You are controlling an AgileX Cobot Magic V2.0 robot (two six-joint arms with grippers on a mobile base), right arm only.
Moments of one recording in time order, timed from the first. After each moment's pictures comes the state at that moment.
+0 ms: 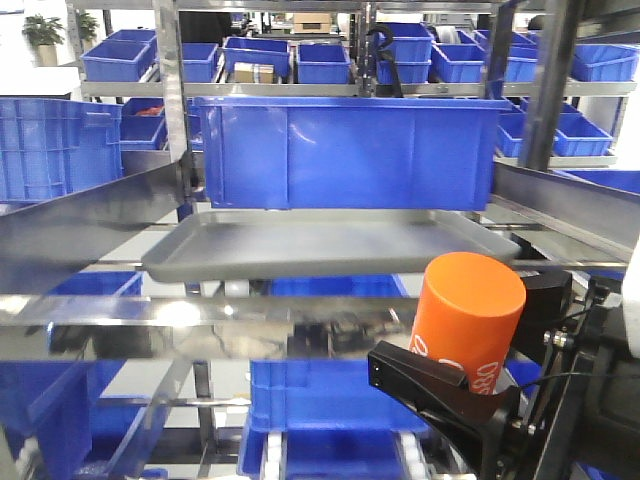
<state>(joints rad) 0.49 0.92 -0.86 1.32 0.37 -1.44</state>
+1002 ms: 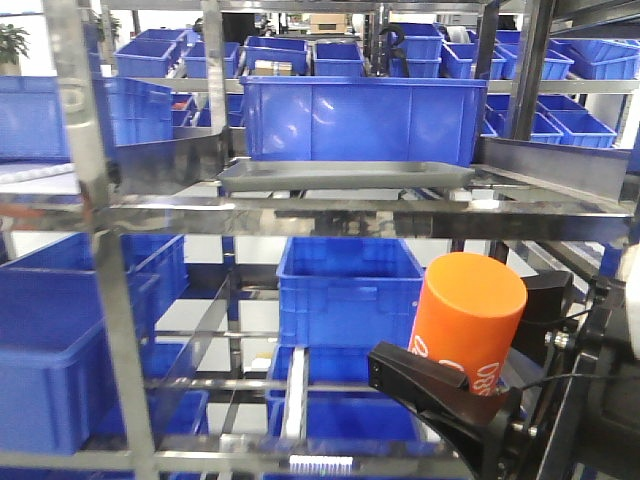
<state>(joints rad) 0.49 0.92 -0.86 1.32 0.37 -1.44</state>
